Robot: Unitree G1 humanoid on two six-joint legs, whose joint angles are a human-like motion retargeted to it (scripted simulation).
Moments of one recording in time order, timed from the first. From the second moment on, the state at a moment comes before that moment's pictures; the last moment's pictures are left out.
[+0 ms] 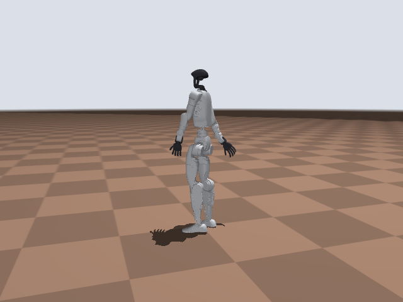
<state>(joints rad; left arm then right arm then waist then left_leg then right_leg) -0.51 -0.15 0.05 1.54 -0.35 0.15 -0.05 0.22 -0.21 -0.47 1.70 -0.33 0.27 -0.21 0.05 0.02 0.01 -0.07 0.01 0.27 0.06 0.00 -0.04 0.03 -0.06 -0.42 -0.03 0.05 -0.04</state>
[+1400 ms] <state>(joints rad) -0.51 -0.12 -0.19 1.38 -0.08 0.00 0.01 0.15 -0.22 -0.33 1.70 -0.21 0.29 -0.13 0.11 0.03 -0.07 -0.06 0.01 0.32 0.04 -0.01 -0.05 -0.02 -0.04 -0.37 -0.03 0.05 -0.06</state>
